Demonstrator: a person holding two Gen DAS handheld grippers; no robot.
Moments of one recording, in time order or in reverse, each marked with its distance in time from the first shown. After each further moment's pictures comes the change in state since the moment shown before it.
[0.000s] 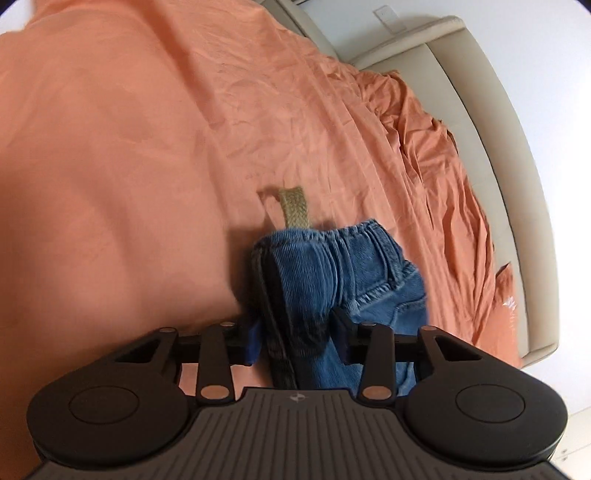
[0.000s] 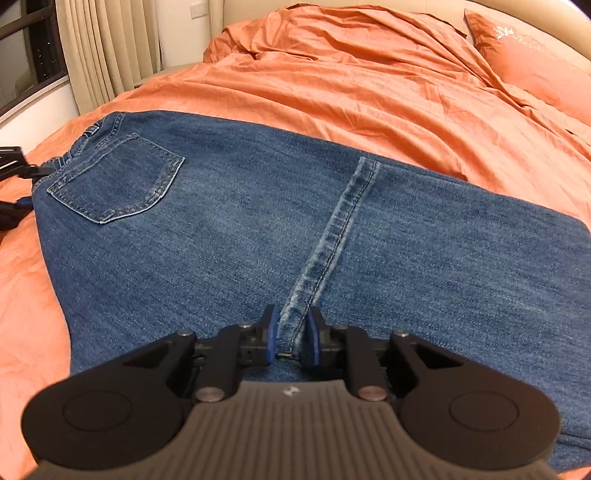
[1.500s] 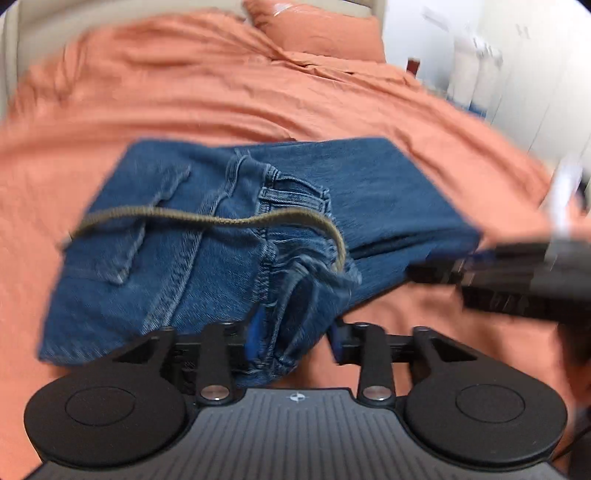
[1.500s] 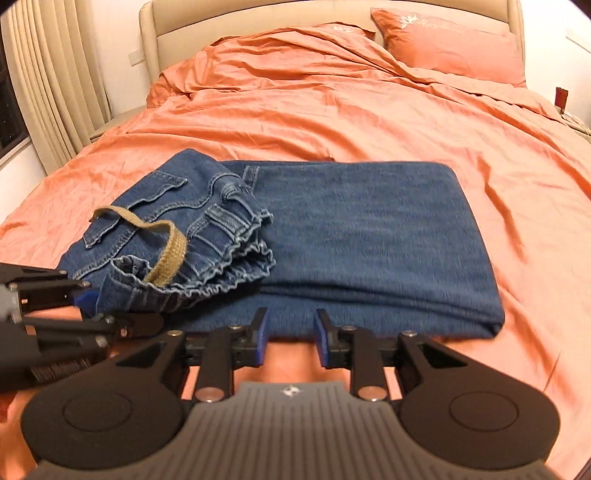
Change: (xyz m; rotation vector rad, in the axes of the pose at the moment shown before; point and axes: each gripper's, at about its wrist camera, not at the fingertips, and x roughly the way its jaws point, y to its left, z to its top) left arm -0.030 -0.209 -0.325 1.124 0.400 -0.092; right arm -0.118 -0.052 -0.052 0.207 -0.067 -0.094
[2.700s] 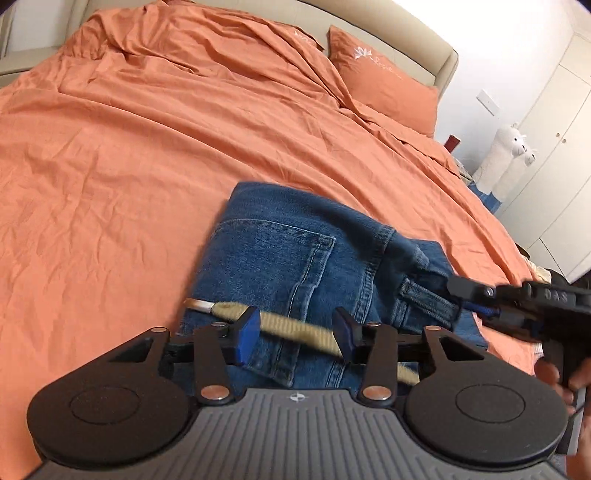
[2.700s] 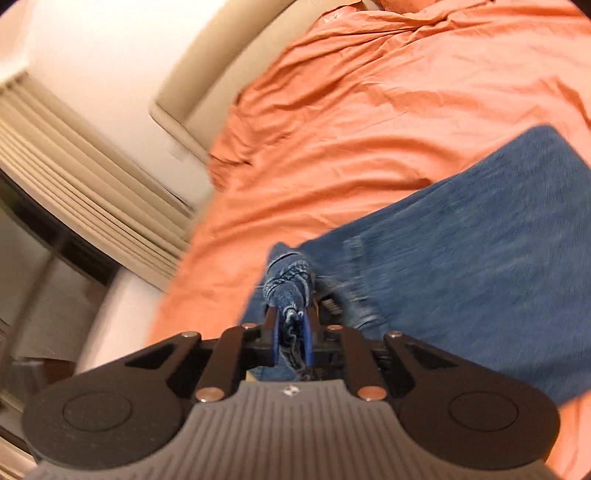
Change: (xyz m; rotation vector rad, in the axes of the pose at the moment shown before) left arm -0.042 0.109 0.048 -0.243 -0.078 -0.046; right arm 0.034 -0.022 0.072 0.496 -0.040 0.490
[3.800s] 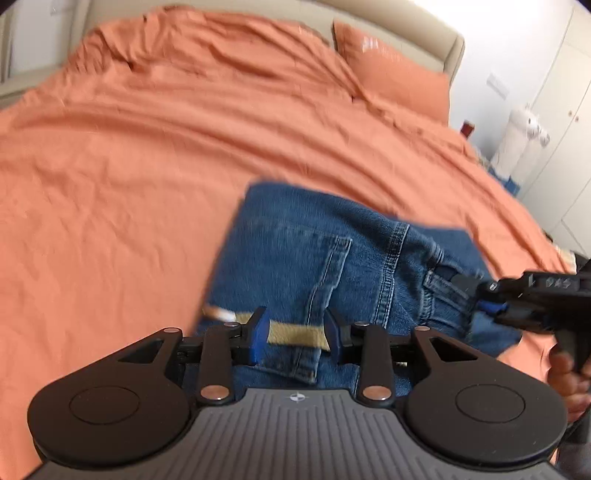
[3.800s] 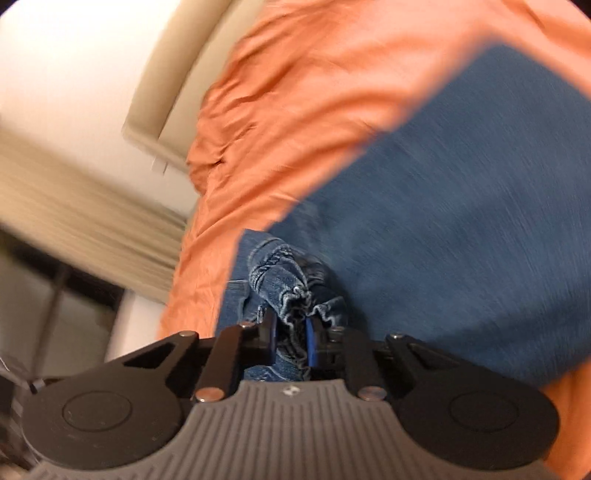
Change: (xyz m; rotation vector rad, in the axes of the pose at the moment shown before) left arm 0.000 0.004 -0.005 0.052 -0.033 0.092; right arm 0.034 -0.020 -0.007 0.084 0.029 -0.025
